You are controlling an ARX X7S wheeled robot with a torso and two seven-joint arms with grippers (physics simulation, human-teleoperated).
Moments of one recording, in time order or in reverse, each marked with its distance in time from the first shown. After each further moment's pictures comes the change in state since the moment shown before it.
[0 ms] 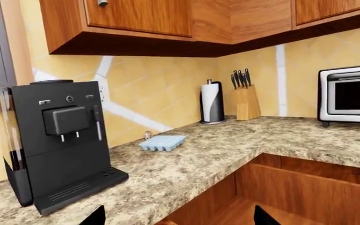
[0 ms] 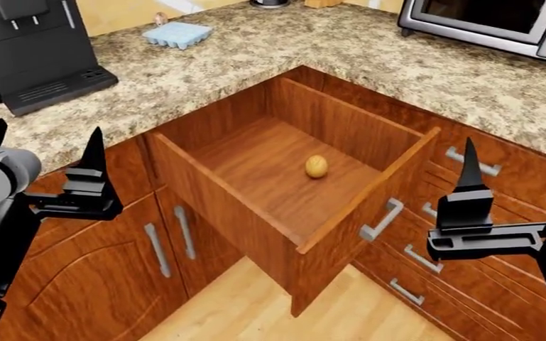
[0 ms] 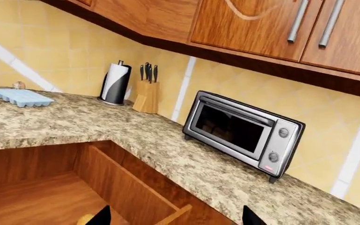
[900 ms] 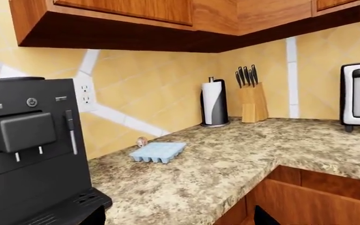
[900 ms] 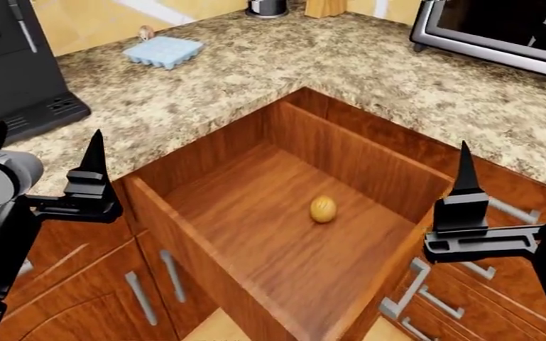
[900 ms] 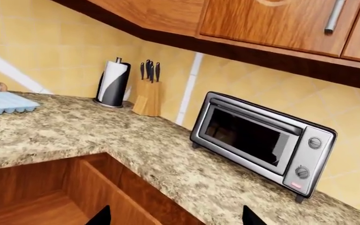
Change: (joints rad) left arm 0.015 -0.014 0.013 -0.003 0.005 0.022 -0.005; right arm -0.030 -0.017 0.026 0.000 0.001 0.010 -0.001
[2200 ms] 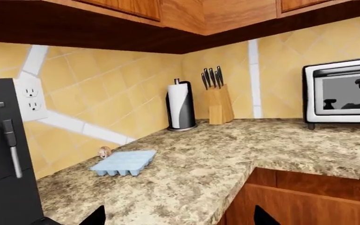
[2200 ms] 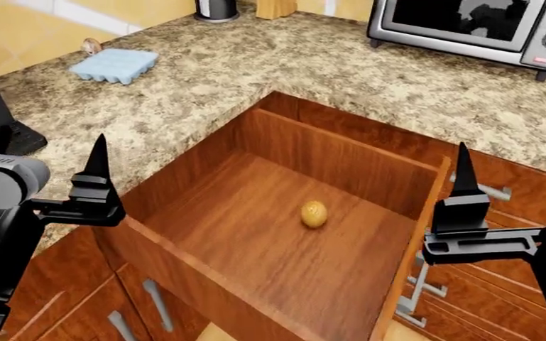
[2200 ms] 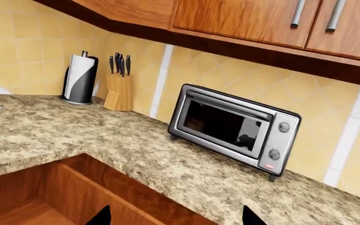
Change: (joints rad) left arm 0.023 -0.018 0.027 -0.002 0.015 0.034 -0.004; right arm -0.085 -0.053 0.131 0.000 0.022 0.051 0.000
